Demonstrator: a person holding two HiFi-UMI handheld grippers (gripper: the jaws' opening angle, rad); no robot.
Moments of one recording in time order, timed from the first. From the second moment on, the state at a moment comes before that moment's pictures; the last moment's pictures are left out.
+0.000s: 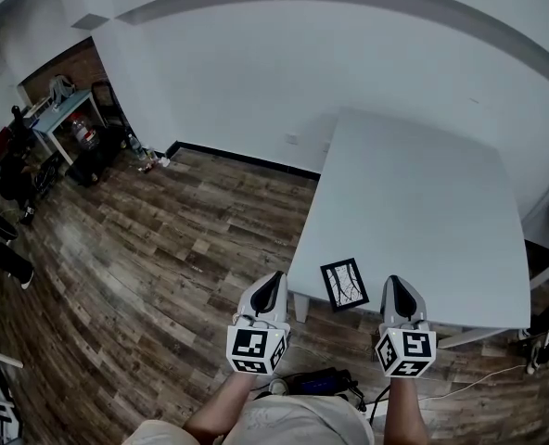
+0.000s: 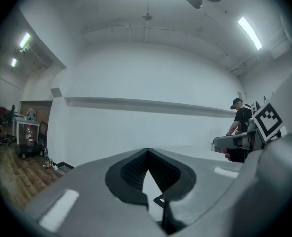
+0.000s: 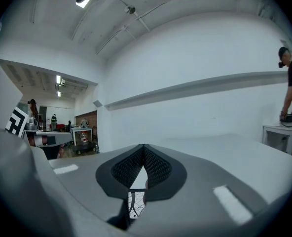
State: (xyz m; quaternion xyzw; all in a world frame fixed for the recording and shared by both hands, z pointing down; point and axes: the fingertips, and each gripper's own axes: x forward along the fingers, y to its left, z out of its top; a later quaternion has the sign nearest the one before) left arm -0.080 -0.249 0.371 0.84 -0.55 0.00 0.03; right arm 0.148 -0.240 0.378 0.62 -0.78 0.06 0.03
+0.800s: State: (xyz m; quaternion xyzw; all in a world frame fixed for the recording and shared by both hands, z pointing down) left arm -0.090 -0.248 0.370 0.83 -0.56 -0.01 0.03; right arm 0.144 -0.243 0.372 0.63 -0.78 0.05 0.03
